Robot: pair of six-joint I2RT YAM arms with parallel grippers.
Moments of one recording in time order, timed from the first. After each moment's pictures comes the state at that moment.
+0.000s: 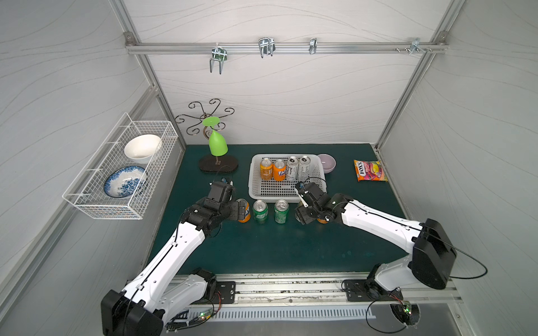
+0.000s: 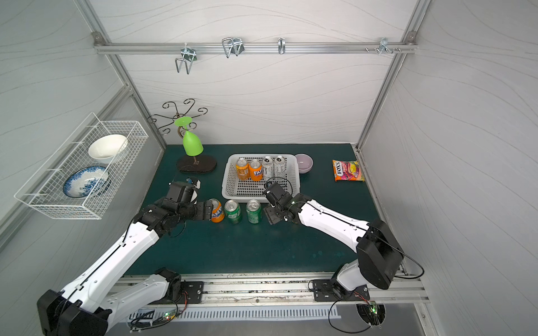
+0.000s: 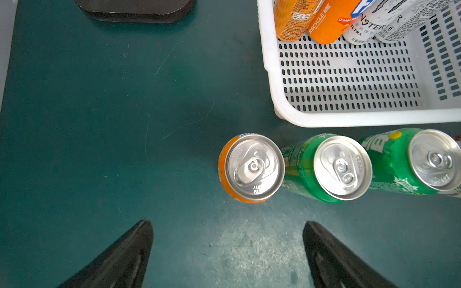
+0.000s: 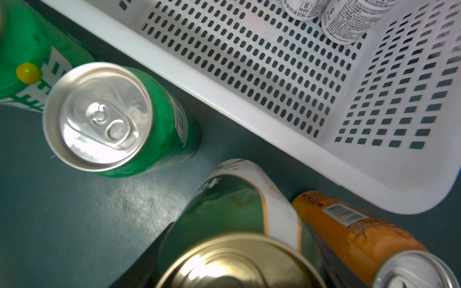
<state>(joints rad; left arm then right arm) -0.37 1.00 0.88 -0.81 -0.16 -0.27 0.87 1.46 1.04 -0.61 0.19 0.22</state>
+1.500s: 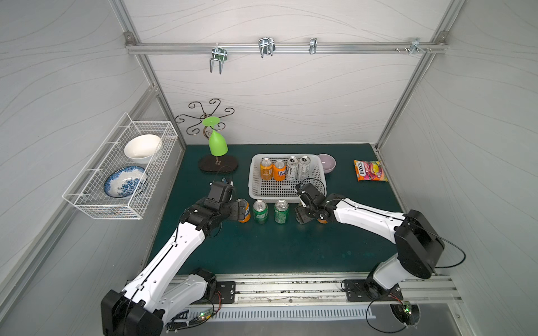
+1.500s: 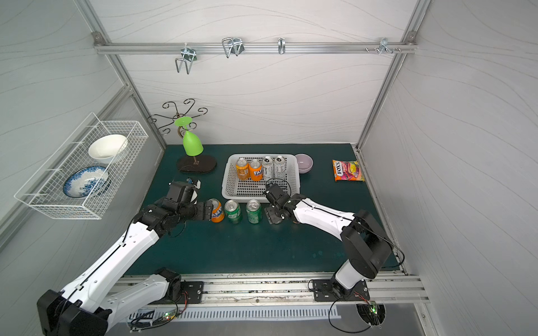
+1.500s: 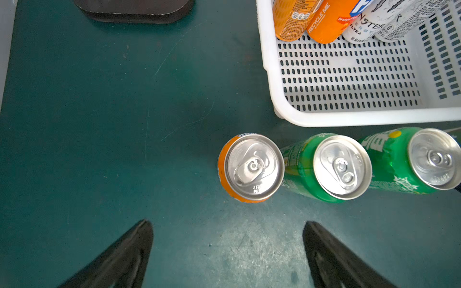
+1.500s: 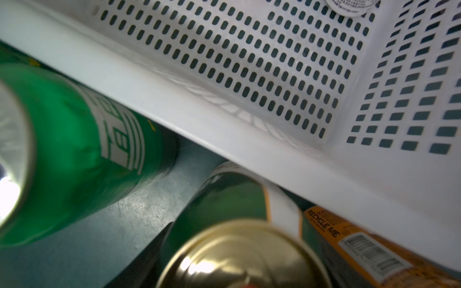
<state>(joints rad) -0.37 1.00 0.88 -0.81 -0.16 -0.27 0.83 1.56 1.01 -0.52 0.19 0.25</state>
